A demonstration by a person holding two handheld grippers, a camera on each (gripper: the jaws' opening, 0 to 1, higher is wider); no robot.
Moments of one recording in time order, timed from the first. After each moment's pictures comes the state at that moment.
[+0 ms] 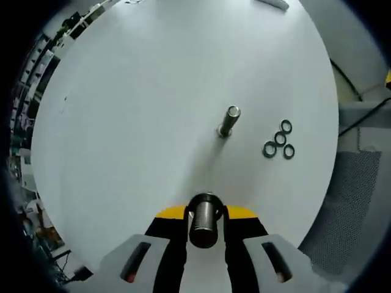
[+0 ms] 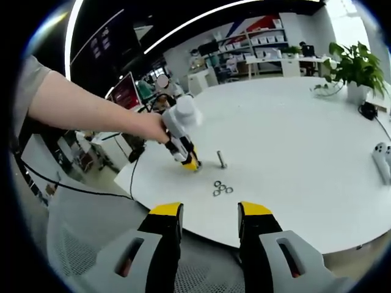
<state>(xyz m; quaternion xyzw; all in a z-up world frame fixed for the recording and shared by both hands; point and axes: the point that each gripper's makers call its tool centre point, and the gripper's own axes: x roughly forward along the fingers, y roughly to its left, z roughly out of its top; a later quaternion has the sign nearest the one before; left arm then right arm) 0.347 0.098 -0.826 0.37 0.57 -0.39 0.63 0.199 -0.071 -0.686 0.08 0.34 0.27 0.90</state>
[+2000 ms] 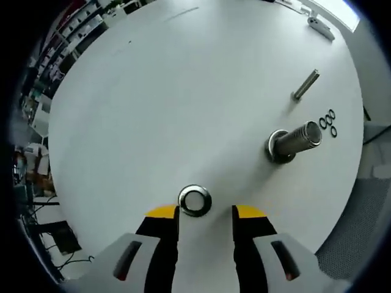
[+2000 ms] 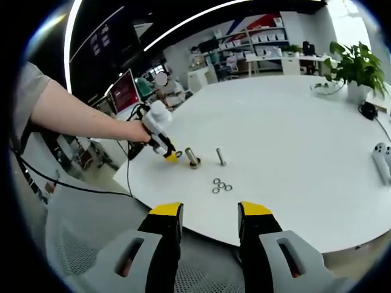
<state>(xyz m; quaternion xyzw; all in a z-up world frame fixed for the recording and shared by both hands) 0.369 0.204 -0.830 0.28 0.57 -0.27 0.72 0.198 -0.072 -0.689 0.07 0.35 0.27 0.89</state>
